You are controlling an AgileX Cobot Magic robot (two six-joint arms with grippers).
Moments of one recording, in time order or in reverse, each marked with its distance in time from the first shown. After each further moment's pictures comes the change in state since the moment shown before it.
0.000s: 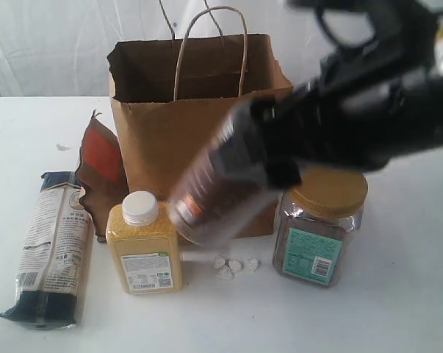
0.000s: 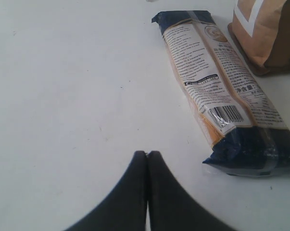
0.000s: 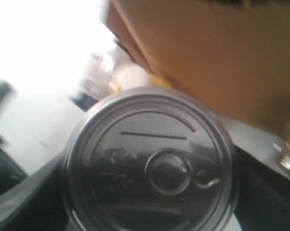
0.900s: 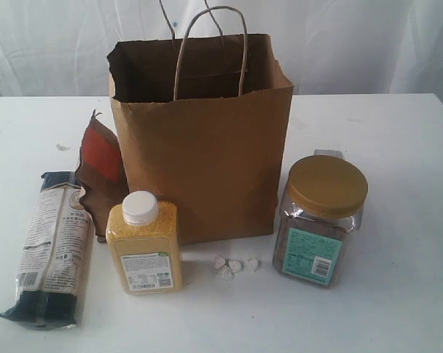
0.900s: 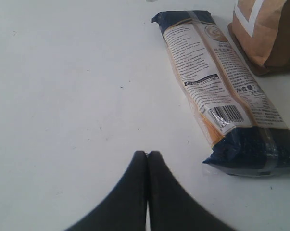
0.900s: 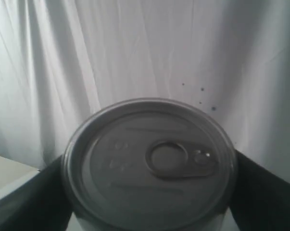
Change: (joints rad) left arm 0.000 0.000 0.000 0.000 0.000 0.000; right arm -0.161 0.234 -0.205 0.067 -0.830 -0.286
